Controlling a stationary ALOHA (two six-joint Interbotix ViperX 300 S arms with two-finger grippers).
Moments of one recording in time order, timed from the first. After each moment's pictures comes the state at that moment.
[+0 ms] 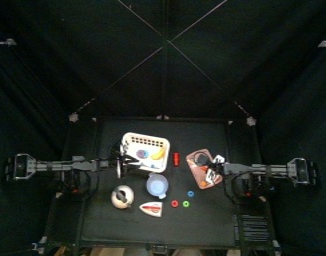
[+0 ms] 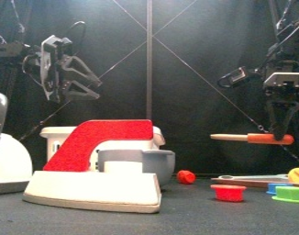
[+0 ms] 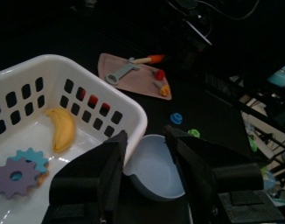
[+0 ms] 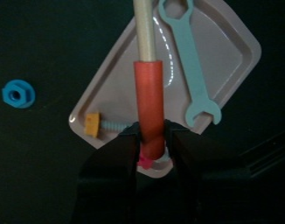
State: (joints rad) left arm 0.23 -0.53 1.14 0.16 -0.39 -0.54; right arm -0.17 -0.54 0.93 -0.23 0.84 0.48
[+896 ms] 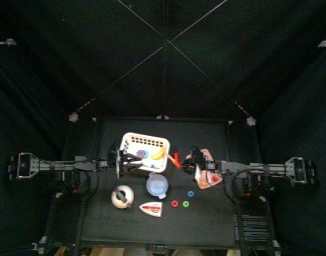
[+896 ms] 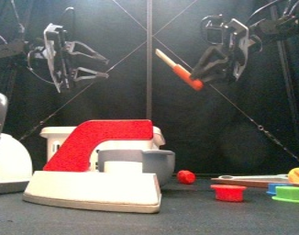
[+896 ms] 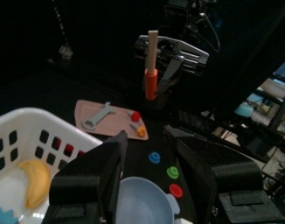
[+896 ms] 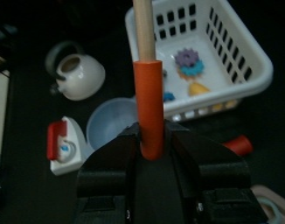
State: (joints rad) left arm 0.23 -0.41 1.12 0.16 -0.82 -0.46; right arm -0.17 -0.43 0.86 -0.21 -0.13 0.48
